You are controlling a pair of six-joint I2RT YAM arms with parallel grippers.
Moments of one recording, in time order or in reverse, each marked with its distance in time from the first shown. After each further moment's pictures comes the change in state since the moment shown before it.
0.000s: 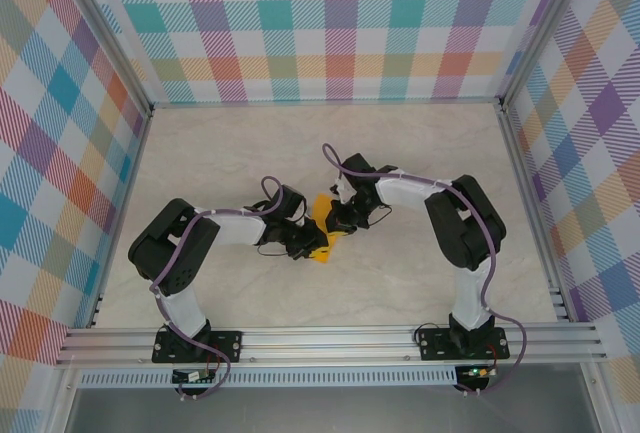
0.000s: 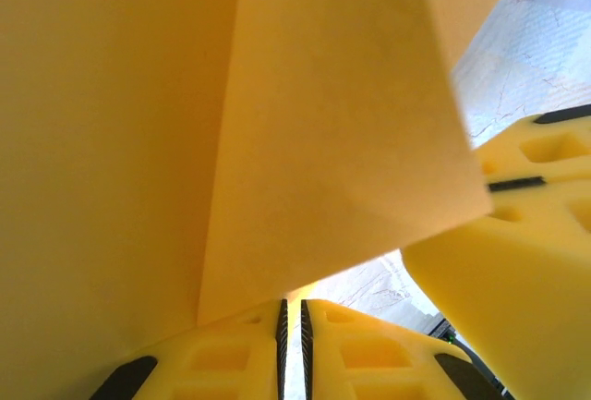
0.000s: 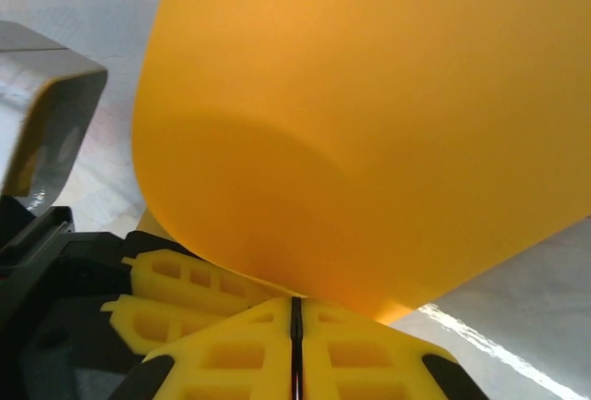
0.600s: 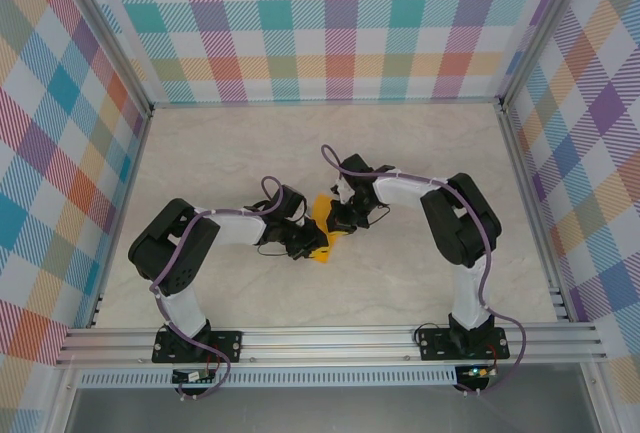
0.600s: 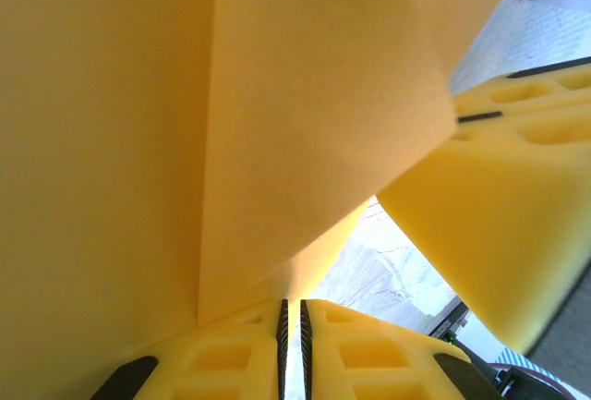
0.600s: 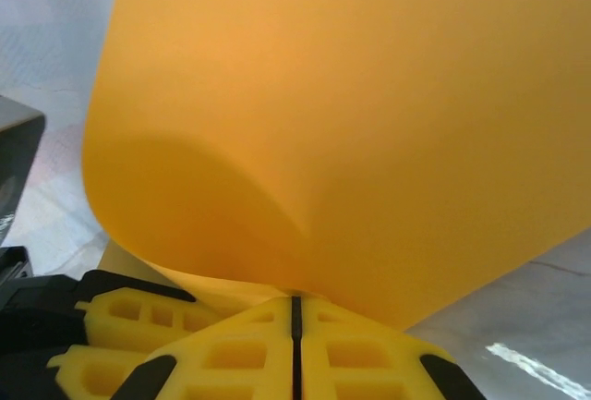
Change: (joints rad) left arm 0.000 0.000 0.003 -0.008 0.000 0.001; right arm 0.000 0.034 0.019 -0.003 0.052 0.016
